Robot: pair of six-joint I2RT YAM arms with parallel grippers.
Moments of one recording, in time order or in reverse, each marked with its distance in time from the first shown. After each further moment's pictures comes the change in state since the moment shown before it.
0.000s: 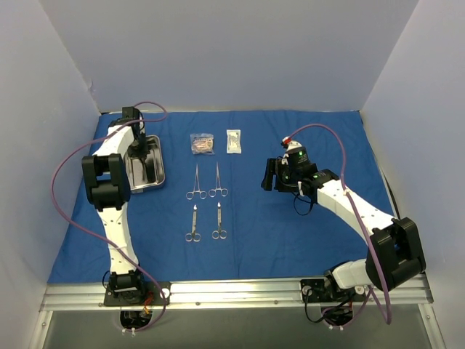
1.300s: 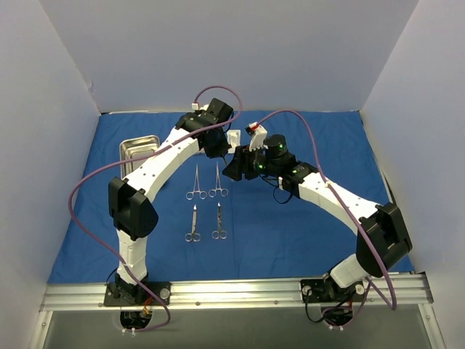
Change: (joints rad) left arm -0.686 -0.305 0.128 -0.271 -0.127 -0.756; right arm 0.161 0.129 0.159 0.335 -0.298 -0.005
